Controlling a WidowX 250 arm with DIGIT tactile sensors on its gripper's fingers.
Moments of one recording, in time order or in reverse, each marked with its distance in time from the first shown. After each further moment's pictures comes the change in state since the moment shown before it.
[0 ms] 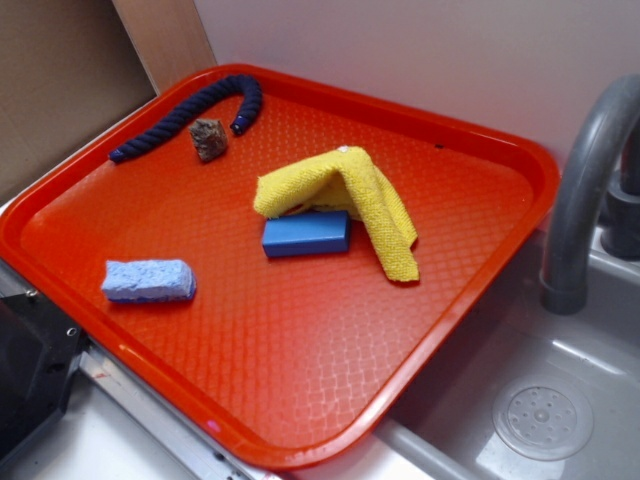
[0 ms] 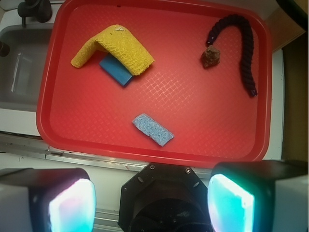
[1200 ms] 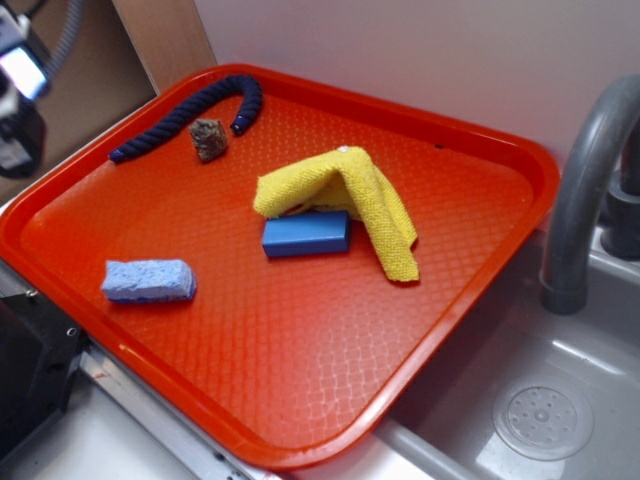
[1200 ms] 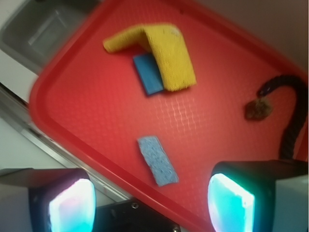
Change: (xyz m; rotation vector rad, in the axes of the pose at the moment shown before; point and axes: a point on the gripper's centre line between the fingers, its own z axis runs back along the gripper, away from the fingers) arm 0.017 -0.013 -0.074 0.006 -0.053 -0.467
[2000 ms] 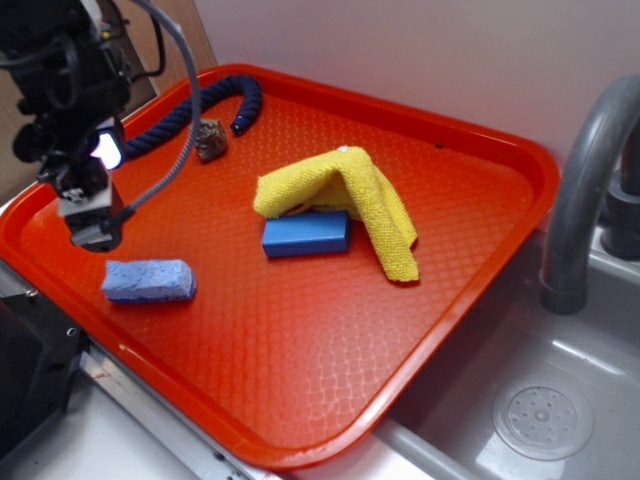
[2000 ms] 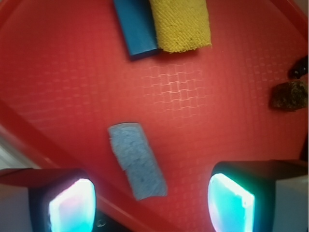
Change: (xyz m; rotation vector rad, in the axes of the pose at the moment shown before) arm -0.001 0.016 -0.069 0.060 0.154 -0.081
